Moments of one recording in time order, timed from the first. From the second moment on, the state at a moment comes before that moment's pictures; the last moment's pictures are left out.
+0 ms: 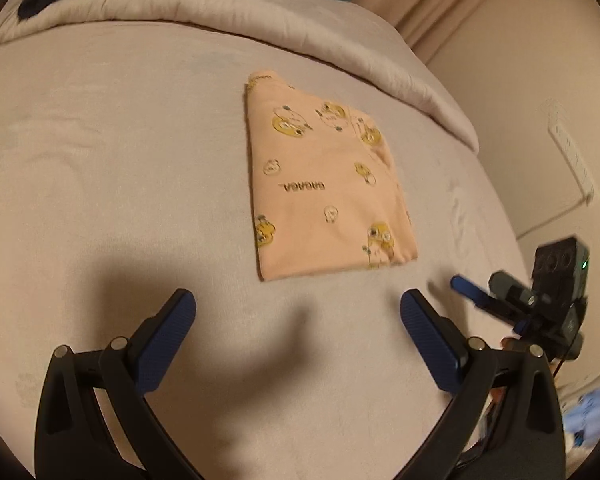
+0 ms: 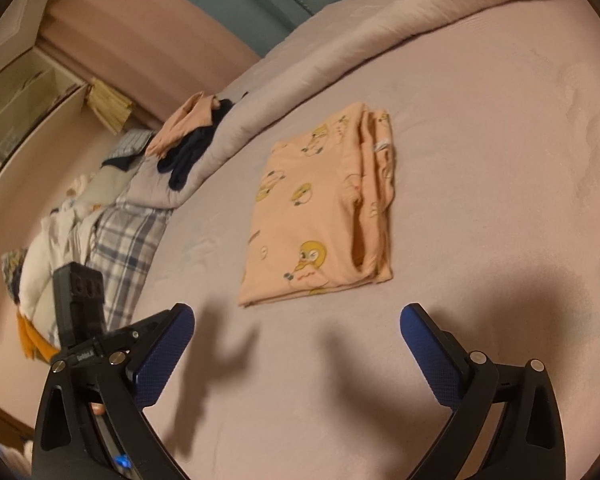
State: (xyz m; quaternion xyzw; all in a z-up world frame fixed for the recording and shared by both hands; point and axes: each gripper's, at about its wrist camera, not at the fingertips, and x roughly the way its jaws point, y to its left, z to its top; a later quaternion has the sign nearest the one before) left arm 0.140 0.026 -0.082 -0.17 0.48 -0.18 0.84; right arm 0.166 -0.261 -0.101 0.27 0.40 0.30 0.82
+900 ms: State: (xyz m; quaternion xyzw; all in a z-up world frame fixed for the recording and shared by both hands) left arm 0.216 0.012 -0.101 -0.17 0.50 -0.21 0.82; right arm 0.237 -0.259 -0.115 0.24 0.44 0.28 0.82
